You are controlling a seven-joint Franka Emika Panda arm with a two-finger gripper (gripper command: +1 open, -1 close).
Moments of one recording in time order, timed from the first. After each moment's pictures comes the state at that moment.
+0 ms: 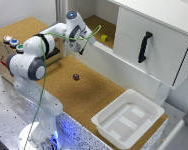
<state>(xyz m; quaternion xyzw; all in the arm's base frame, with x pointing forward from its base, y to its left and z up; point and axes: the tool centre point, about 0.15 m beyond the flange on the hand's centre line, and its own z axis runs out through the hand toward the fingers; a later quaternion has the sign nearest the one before) 0.571 0.098 0.496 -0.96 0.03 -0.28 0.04</state>
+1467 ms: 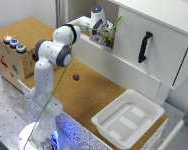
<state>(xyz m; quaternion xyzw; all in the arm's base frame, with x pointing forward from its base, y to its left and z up) 0.685 0.099 0.459 -0.96 -0.07 -0.26 0.01</state>
